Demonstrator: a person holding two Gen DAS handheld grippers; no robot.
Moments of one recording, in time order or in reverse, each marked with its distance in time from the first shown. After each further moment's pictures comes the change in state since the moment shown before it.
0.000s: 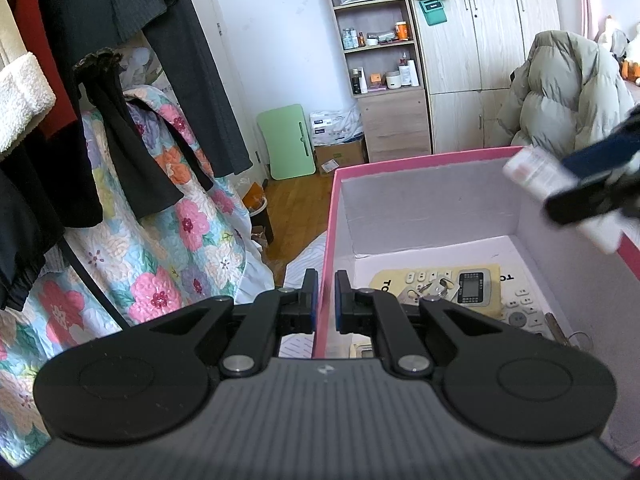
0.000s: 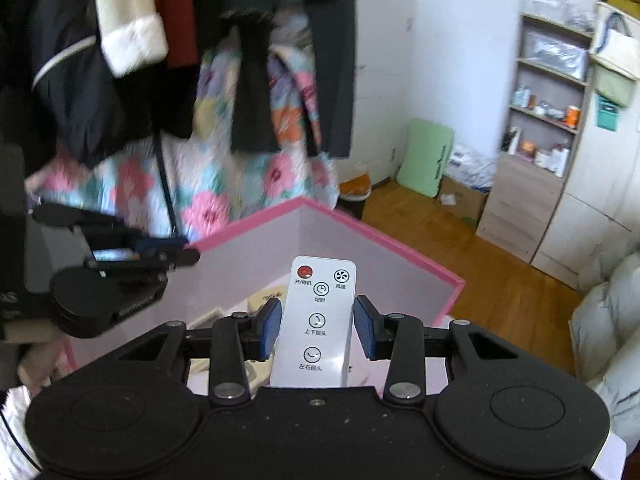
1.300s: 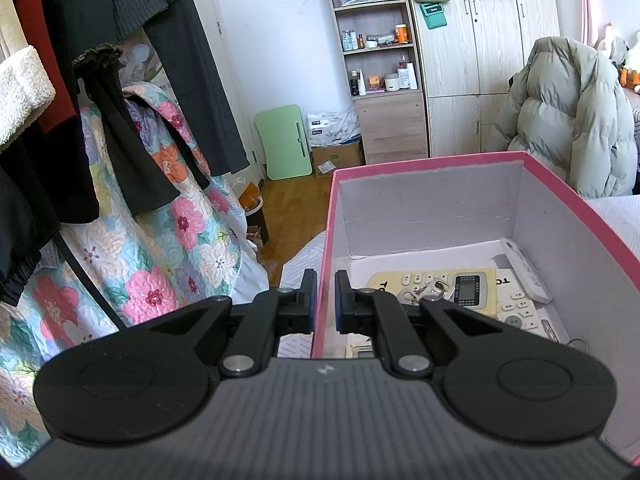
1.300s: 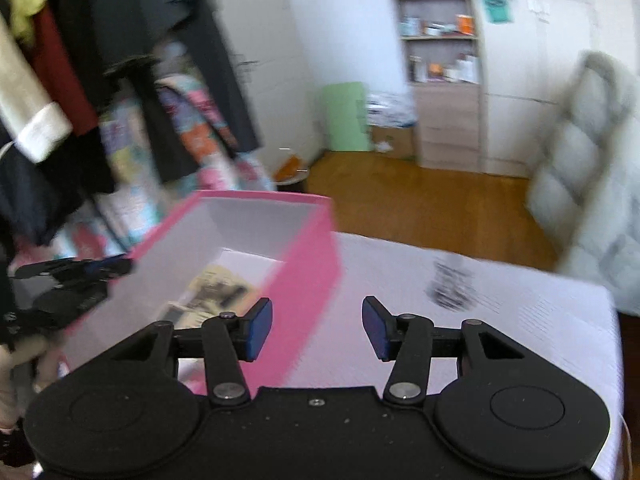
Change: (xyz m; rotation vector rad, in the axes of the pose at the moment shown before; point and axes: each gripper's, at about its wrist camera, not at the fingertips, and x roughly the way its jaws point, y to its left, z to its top) left arm -0.001 0.003 0.000 -0.027 -0.003 -0.017; right arm -0.079 -0.081 -0.070 0.435 0.008 -0.119
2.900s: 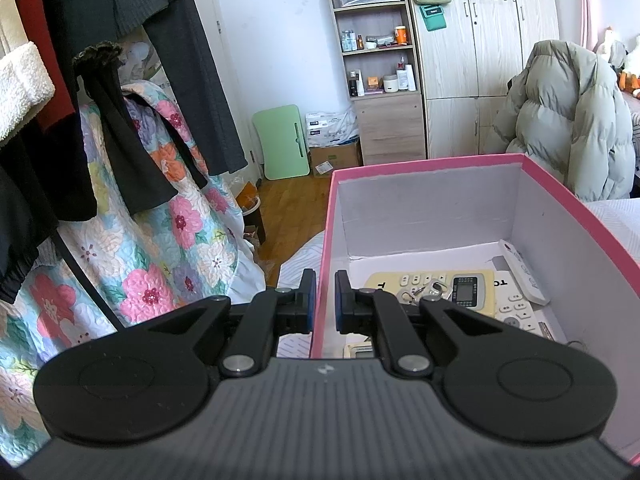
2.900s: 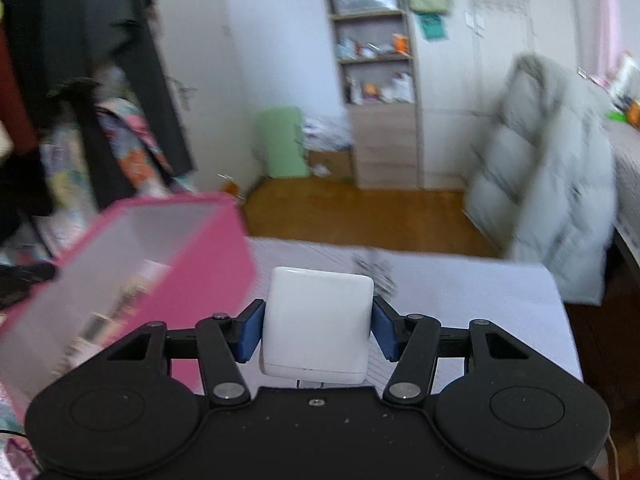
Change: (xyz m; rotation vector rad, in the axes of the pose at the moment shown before) left arm 0.000 0.005 0.003 -0.010 0.001 -0.008; right arm 0.009 -0.018 -0.028 0.022 -0.119 -0.124
